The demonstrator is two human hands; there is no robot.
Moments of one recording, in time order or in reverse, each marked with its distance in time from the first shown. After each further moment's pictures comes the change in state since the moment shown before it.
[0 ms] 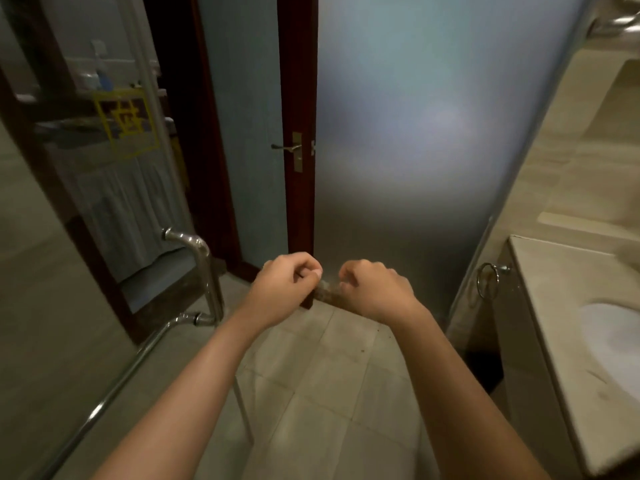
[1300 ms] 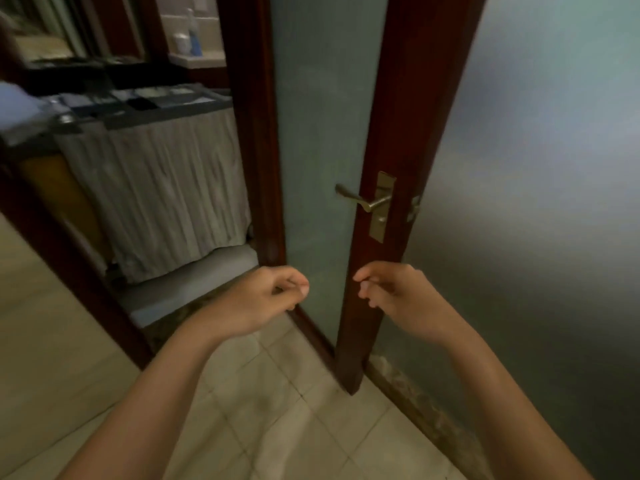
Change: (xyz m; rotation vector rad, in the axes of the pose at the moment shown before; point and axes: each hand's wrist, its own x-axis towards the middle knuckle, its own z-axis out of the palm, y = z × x) left_hand 0.519 -0.219 -0.059 -0.076 0.001 -0.356; right_hand 0.637 0.043 0.002 0.348 -0.243 -0.452
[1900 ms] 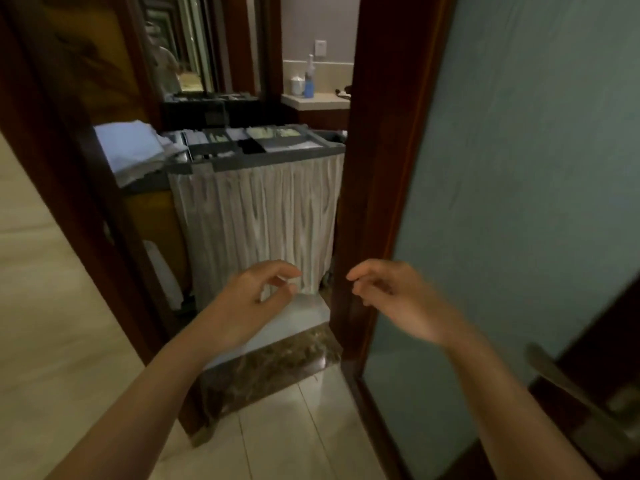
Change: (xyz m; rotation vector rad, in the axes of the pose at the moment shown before) left_hand 0.147 -0.152 -0.253 0.089 0.427 0.049; right_hand 0.362 -0.129 0.079 0.161 -0.177 -0.323
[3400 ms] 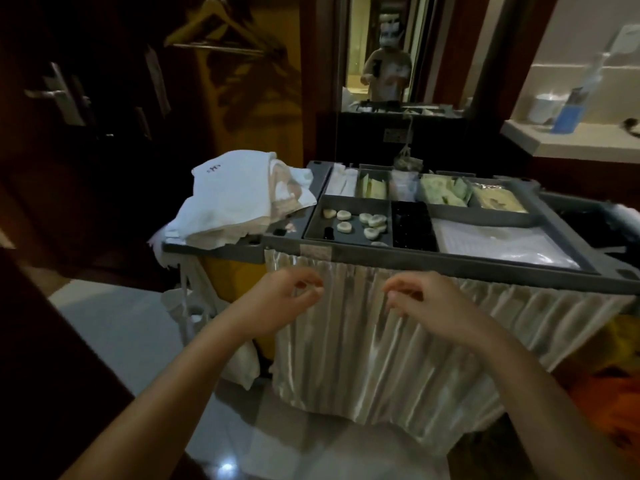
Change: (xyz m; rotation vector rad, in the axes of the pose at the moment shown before) left_hand 0.471 -0.359 -0.230 0.308 0.255 -0.483; right_hand 0.756 0.071 0.088 -0.058 -0.477 -0.335
